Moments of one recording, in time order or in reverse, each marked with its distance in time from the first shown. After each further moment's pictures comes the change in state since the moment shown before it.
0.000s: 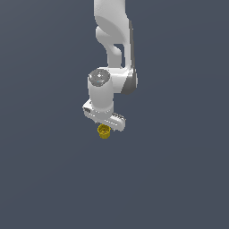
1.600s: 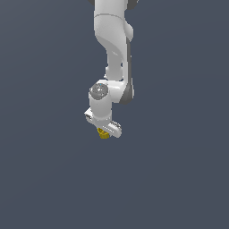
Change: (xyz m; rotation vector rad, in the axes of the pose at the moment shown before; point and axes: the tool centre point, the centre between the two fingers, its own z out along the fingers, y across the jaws) arm -0.002 0.011 0.062 -0.003 0.002 0.103
